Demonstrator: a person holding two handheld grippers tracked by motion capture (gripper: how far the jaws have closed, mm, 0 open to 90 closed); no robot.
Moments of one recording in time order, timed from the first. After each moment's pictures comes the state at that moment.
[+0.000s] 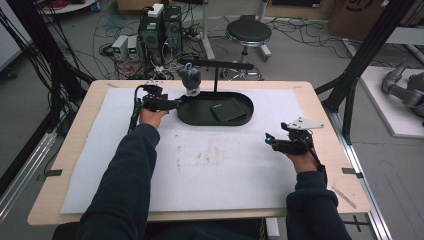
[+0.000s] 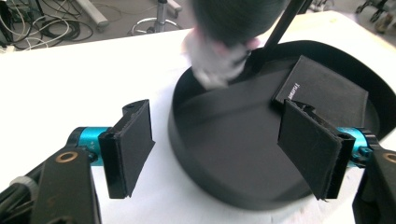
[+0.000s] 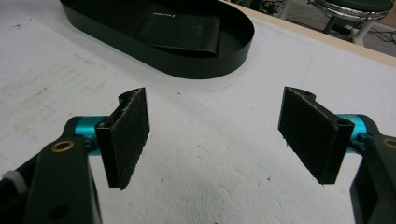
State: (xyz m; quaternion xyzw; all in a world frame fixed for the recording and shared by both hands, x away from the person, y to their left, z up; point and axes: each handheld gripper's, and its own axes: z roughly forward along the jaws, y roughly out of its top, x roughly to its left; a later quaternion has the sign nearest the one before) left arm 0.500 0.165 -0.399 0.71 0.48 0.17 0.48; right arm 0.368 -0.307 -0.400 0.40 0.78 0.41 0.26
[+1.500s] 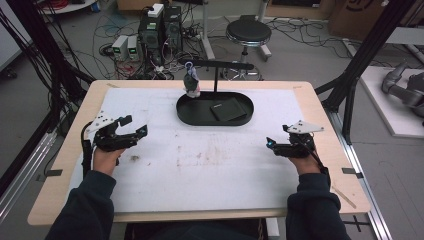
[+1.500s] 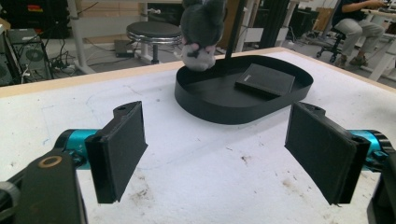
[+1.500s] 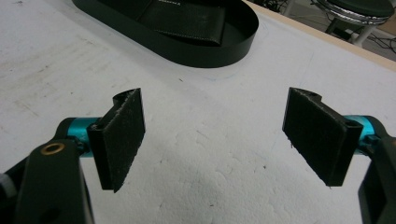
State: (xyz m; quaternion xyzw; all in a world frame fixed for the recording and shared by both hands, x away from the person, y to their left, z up) left arm 0.360 0.256 -0.405 0.68 0.39 0.23 0.57; right arm 0.360 -0.310 -0.402 0.38 0.79 0.40 0.27
